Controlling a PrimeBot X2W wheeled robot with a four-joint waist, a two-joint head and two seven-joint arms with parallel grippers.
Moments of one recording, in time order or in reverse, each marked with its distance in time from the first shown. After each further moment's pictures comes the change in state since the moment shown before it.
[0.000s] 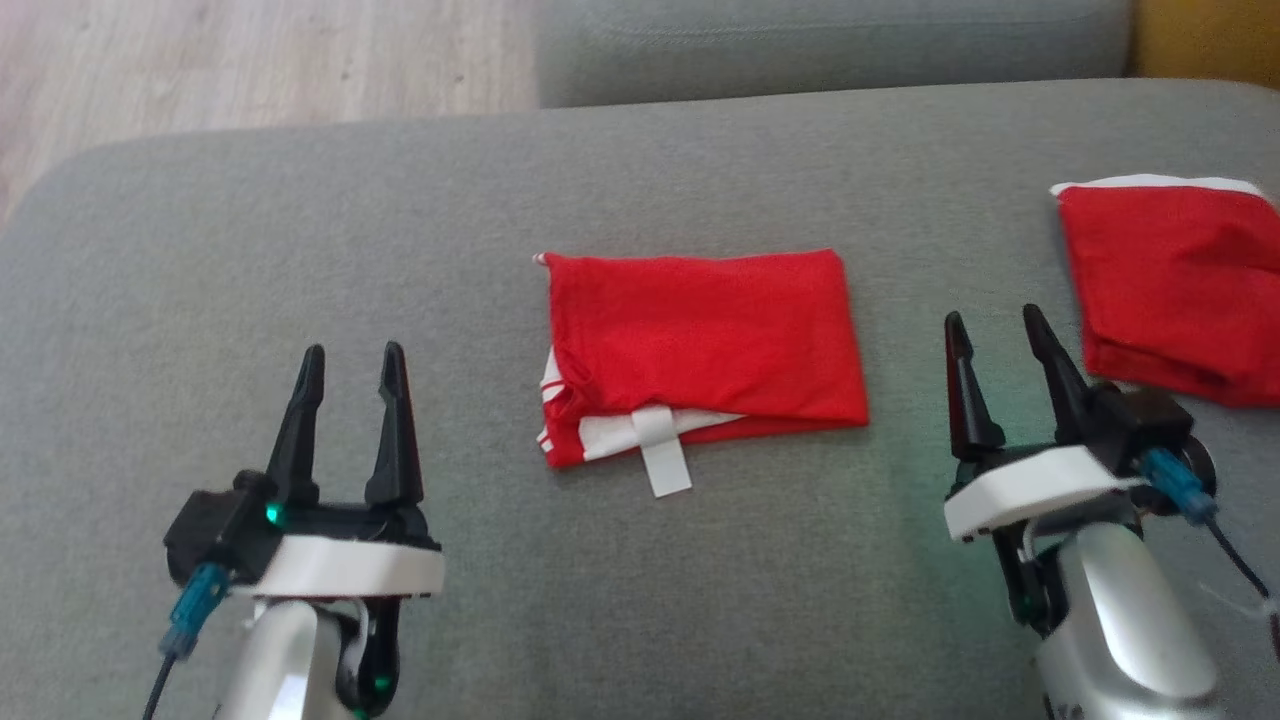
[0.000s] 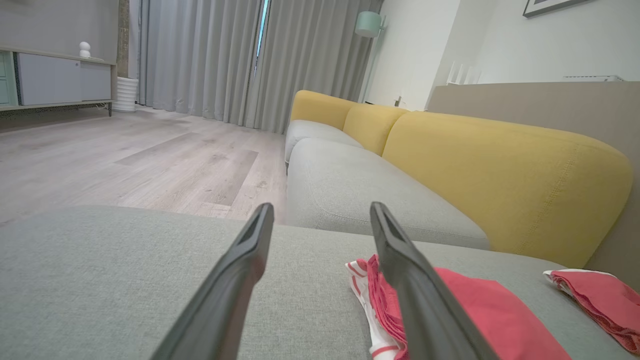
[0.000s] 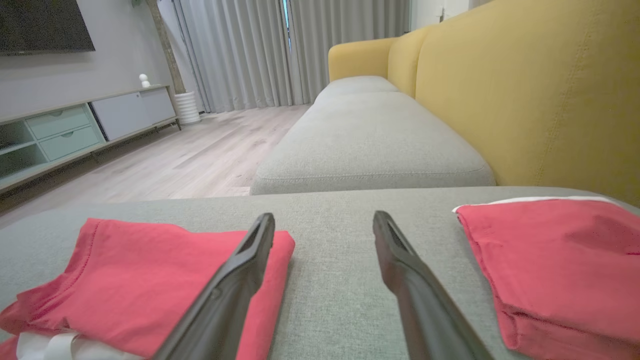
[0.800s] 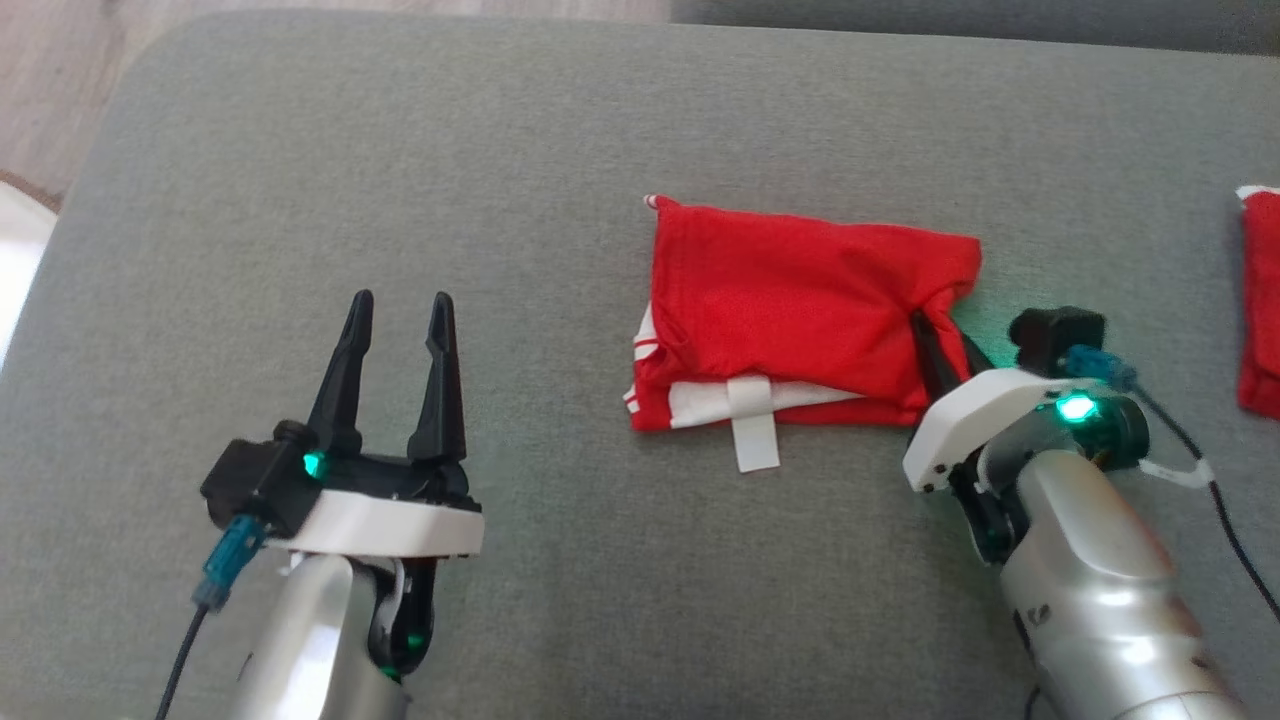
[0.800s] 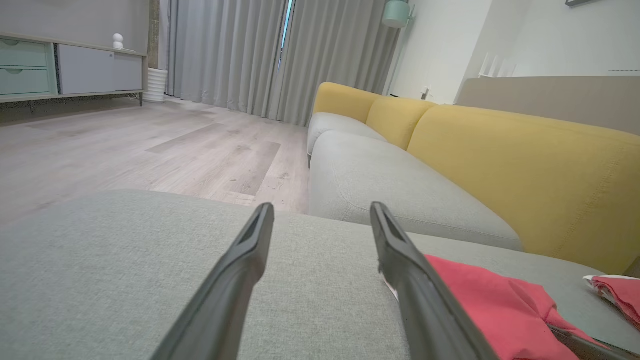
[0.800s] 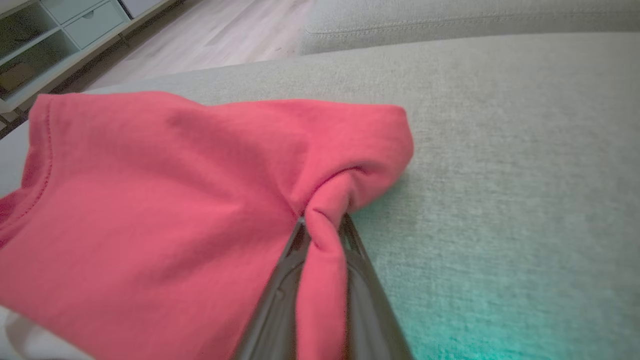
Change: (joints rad) left arm -0.083 0.000 -0.090 0.003 -0.033 0.008 0.000; right arm -0.284 -0.010 0.097 0.449 0.120 0.000 0.159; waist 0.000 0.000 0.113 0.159
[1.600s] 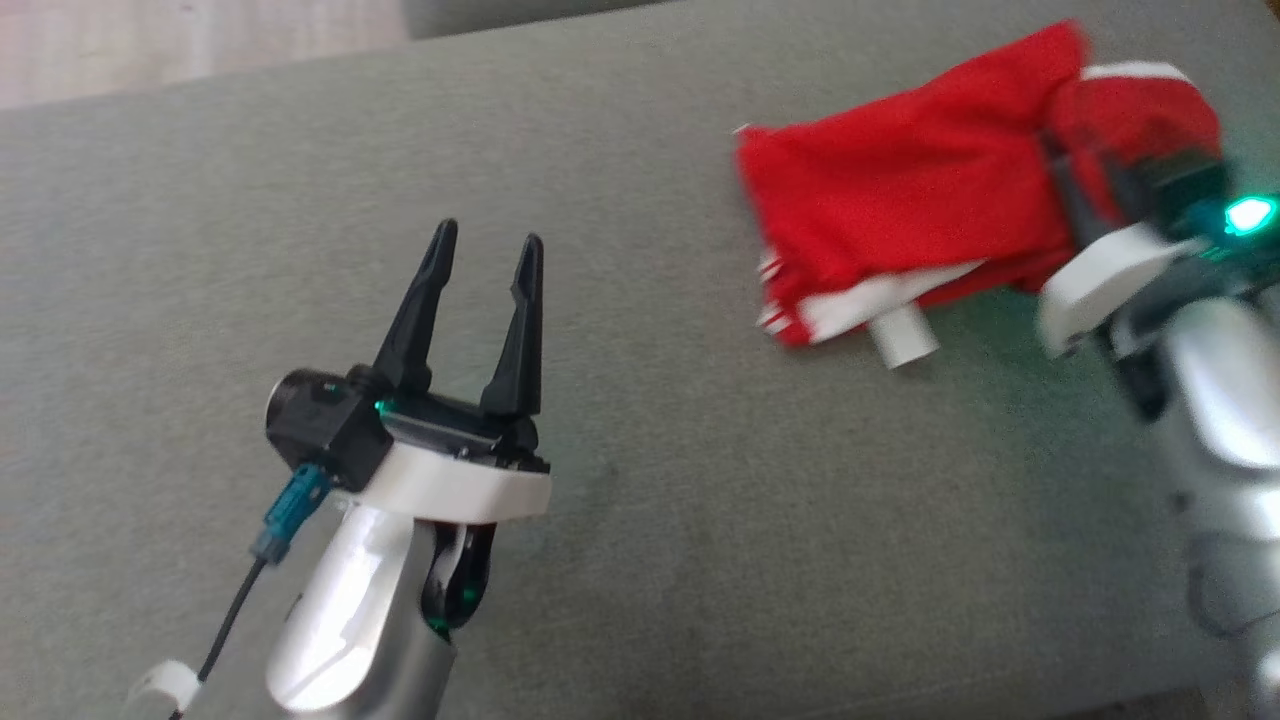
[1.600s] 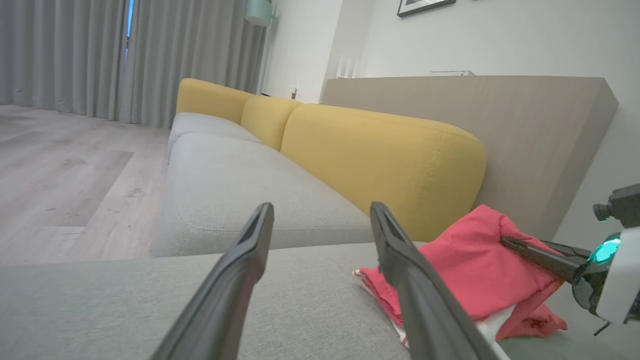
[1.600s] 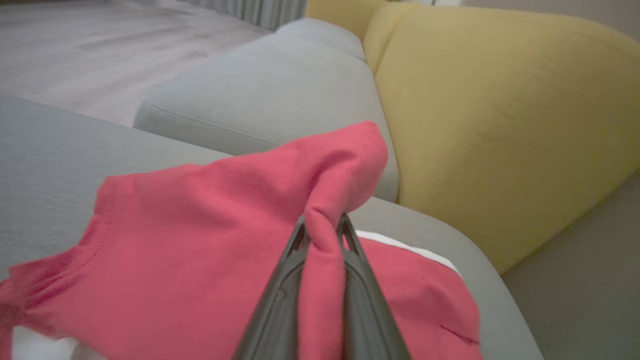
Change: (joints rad) left arm -0.088 0.000 -0.142 -0.049 -0.002 0.023 0.000; right arm -0.146 -0.202 0.079 -0.139 -0.241 0.000 -0.059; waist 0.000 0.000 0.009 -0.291
